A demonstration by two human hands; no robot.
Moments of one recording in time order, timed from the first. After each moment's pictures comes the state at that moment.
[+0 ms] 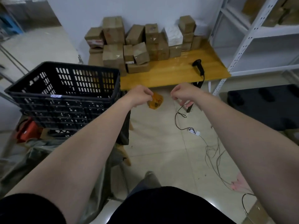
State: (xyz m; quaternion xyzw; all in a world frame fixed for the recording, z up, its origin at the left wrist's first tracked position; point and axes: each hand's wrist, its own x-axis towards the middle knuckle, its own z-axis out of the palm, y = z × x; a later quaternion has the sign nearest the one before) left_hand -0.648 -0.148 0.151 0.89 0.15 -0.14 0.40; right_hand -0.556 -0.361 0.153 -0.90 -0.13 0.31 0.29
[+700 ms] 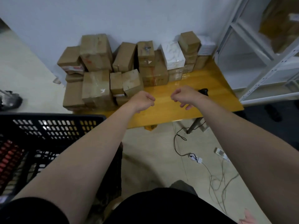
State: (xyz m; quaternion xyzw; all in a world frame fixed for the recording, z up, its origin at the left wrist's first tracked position) left_hand -0.276 -0.042 0.120 0.87 0.18 -0.19 0.42; right_hand -0.196 -0.239 0.133 -0.90 -0.07 0.31 0.28
